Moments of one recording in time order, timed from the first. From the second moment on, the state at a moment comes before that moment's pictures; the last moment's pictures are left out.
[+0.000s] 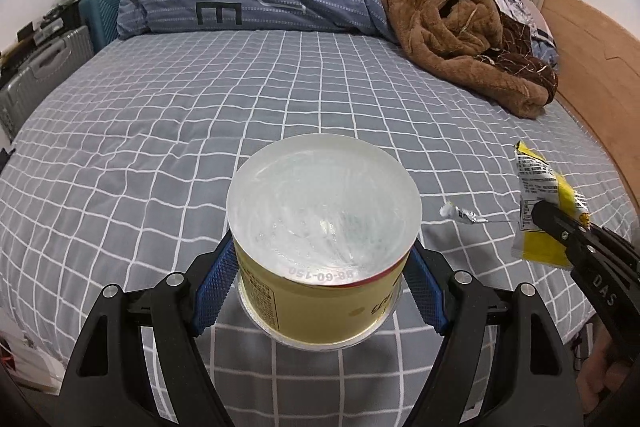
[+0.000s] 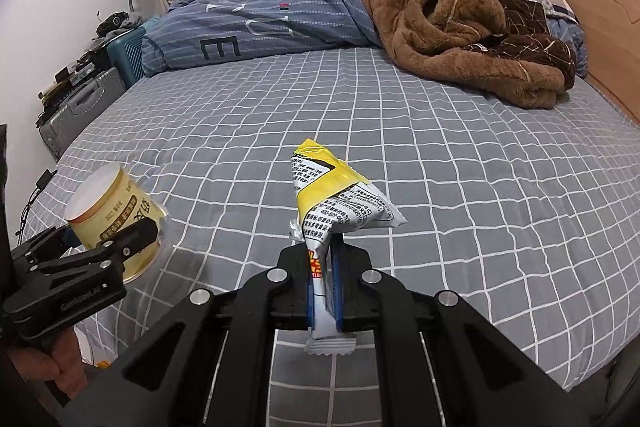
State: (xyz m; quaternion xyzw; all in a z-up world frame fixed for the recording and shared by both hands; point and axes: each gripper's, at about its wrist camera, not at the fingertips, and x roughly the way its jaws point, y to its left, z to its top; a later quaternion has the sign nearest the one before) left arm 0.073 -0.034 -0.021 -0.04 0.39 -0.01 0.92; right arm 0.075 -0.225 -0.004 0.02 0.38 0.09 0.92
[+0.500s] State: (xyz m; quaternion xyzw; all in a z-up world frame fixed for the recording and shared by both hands) left arm 0.008 -0.043 0.007 -0.05 0.37 -0.03 0.93; right arm 0.028 -0.230 0.032 0.02 0.35 0.09 0.93
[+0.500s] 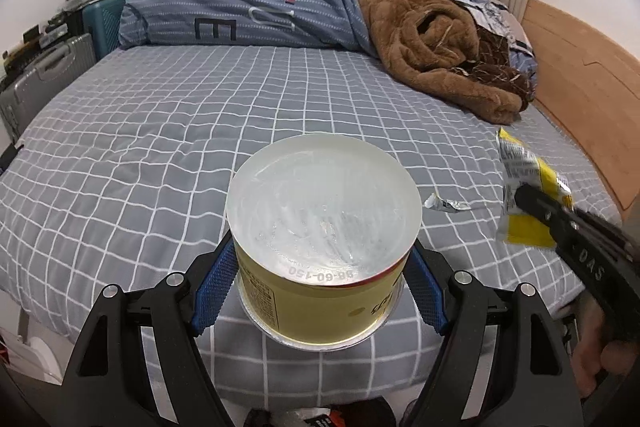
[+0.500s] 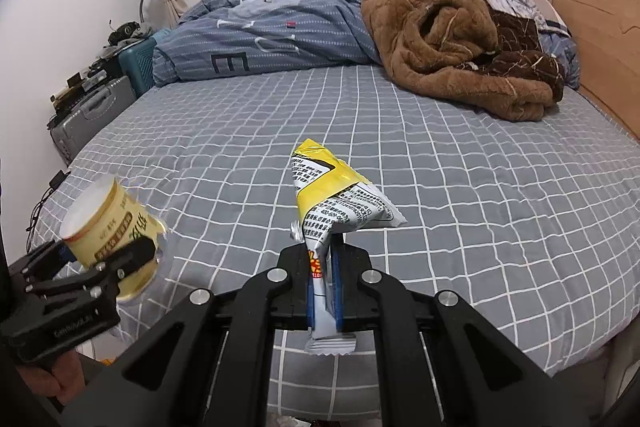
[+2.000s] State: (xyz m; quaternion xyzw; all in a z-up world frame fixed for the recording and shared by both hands) left arm -0.143 -0.030 -0.038 -0.04 0.41 -0.02 0.91; right arm -0.116 -0.214 -0.002 0.01 0.40 0.11 0.91
